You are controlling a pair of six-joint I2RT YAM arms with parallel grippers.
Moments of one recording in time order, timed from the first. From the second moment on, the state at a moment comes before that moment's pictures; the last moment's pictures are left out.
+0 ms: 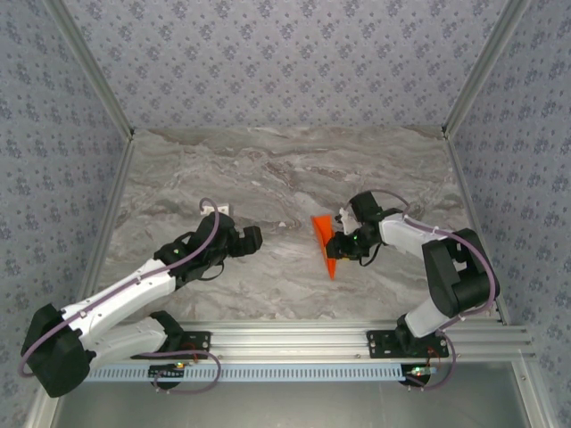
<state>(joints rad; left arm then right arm) -0.76 1.02 0.66 -0.40 -0.21 -0.74 0.36 1.56 0.79 -0.54 -0.51 0.27</state>
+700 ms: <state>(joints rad) -0.76 1.01 0.66 -0.41 -0.21 -0.74 0.52 1.67 0.93 -0.58 -0.35 0.32</state>
